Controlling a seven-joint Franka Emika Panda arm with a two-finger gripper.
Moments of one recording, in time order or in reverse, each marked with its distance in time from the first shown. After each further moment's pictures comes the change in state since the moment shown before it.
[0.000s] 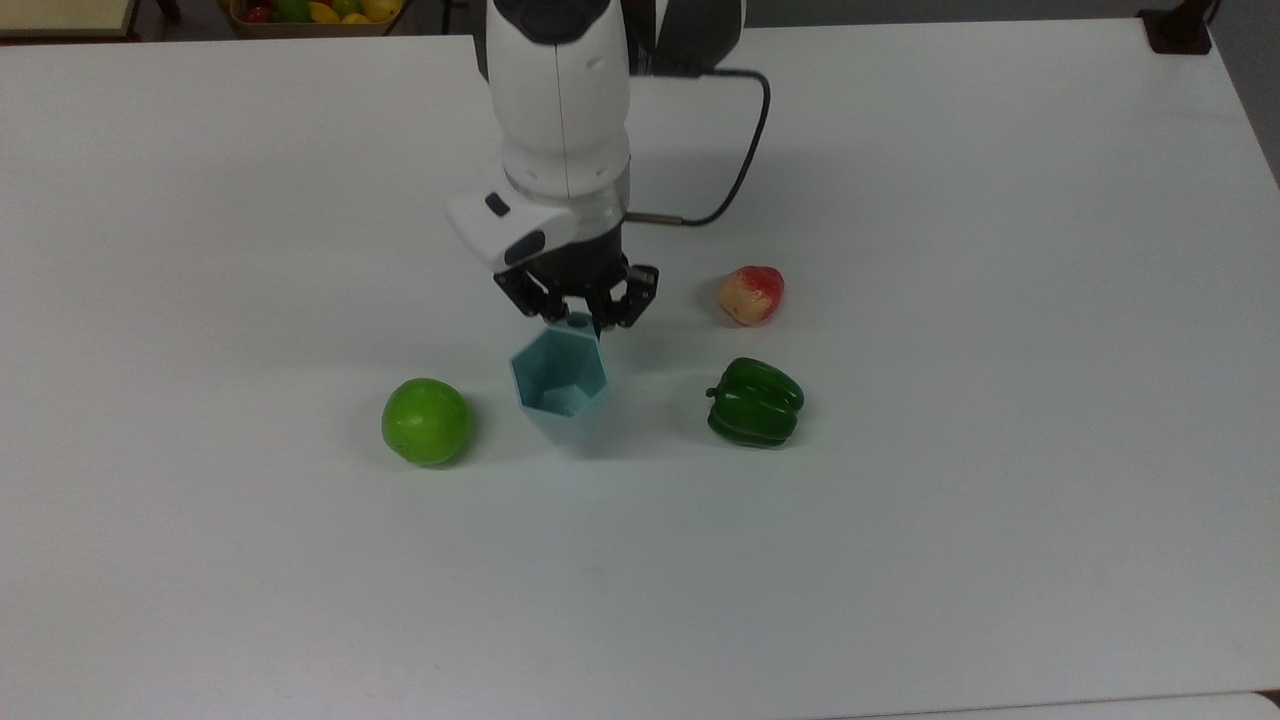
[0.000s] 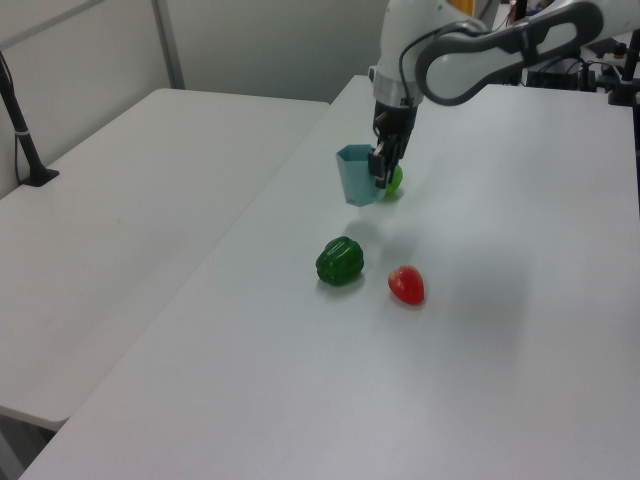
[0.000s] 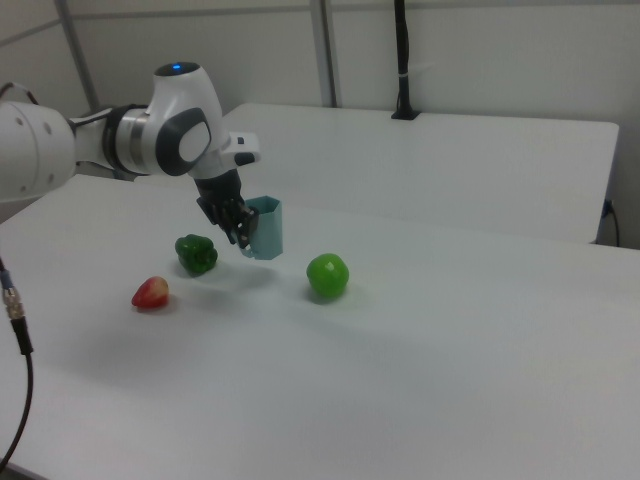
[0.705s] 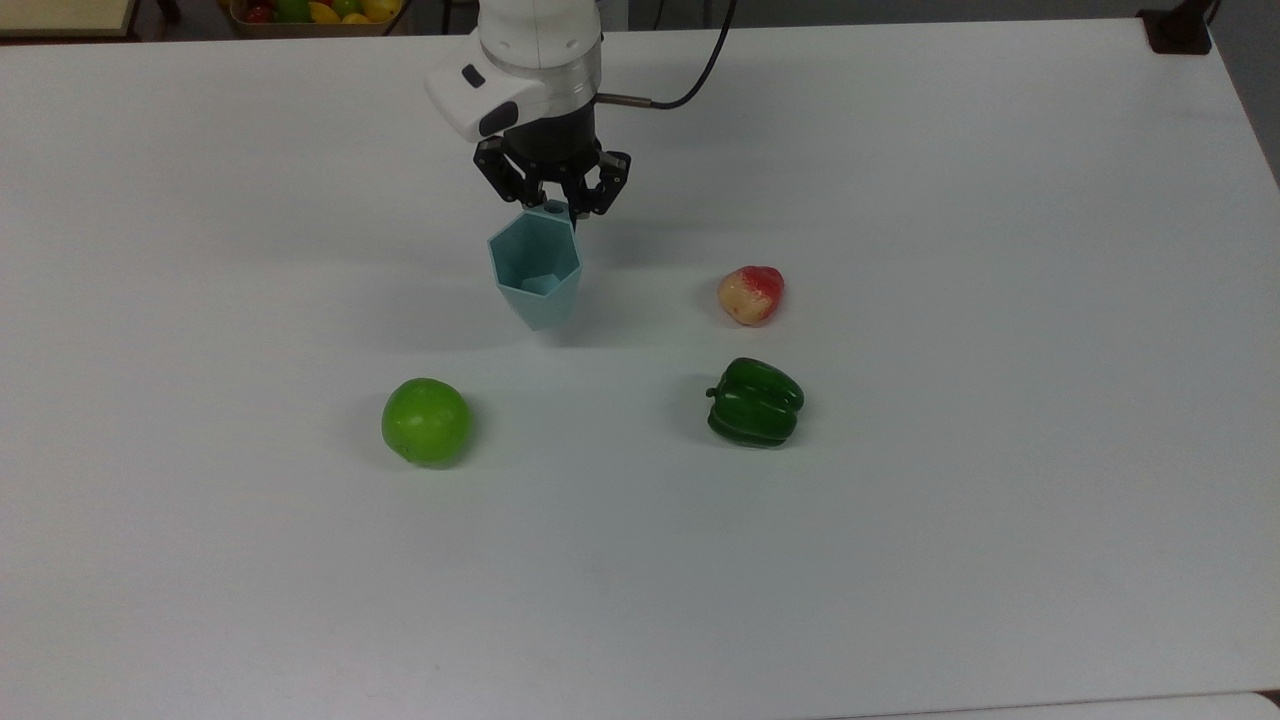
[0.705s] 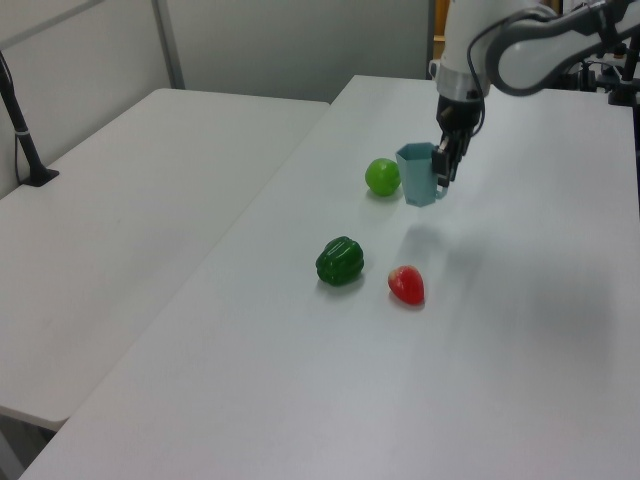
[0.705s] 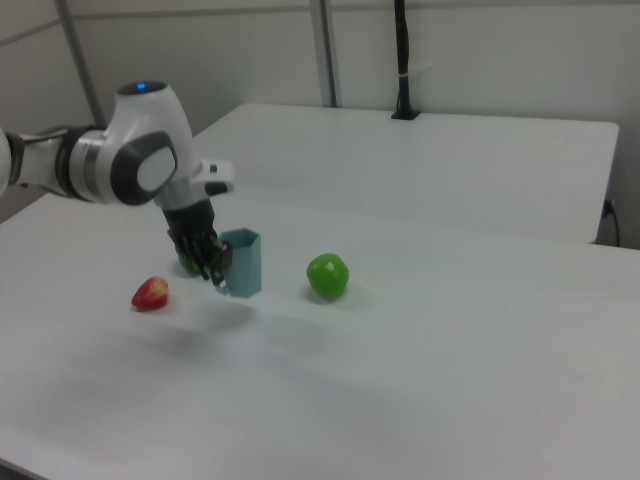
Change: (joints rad) arm -0.025 -0.307 -0.003 -0.438 0.000 0.082 0.000
